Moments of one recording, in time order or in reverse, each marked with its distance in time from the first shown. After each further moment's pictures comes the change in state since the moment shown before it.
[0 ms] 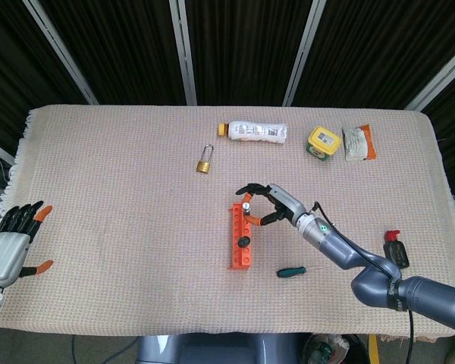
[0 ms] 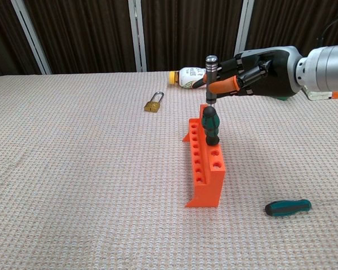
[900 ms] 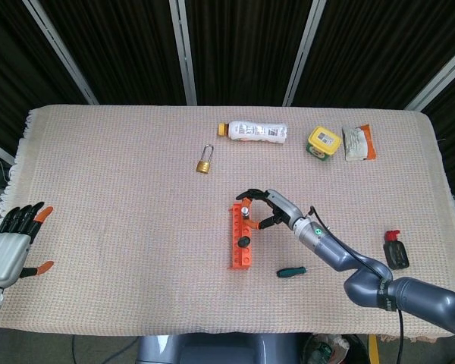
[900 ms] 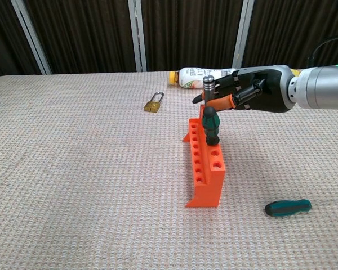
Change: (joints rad) left arm -0.001 -0.005 0.002 0.005 0.000 -0.004 -0.001; right arm -0.001 -0.078 -0.022 0.068 0.022 -0.005 -0.042
